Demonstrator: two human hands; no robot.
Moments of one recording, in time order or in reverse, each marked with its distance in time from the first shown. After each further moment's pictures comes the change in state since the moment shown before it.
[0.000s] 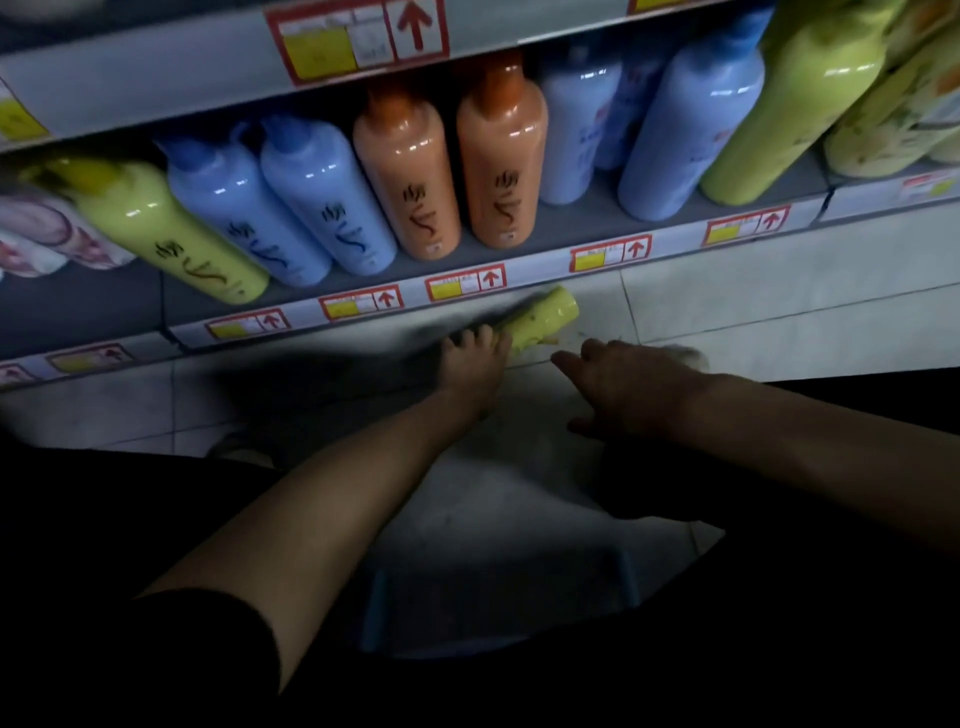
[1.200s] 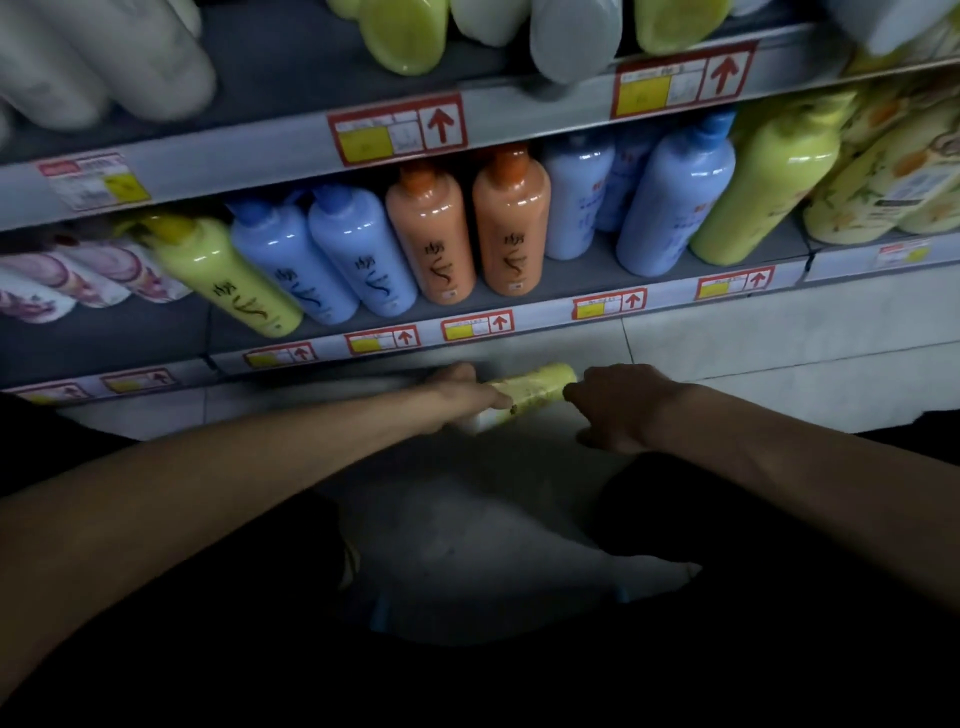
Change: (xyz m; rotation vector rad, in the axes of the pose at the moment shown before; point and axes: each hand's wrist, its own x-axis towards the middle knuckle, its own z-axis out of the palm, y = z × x) left_hand -0.042 -0.040 -0.085 -0.958 -0.302 -0.320; right_hand 0.002 0.010 -0.020 -0.094 -0.083 0.012
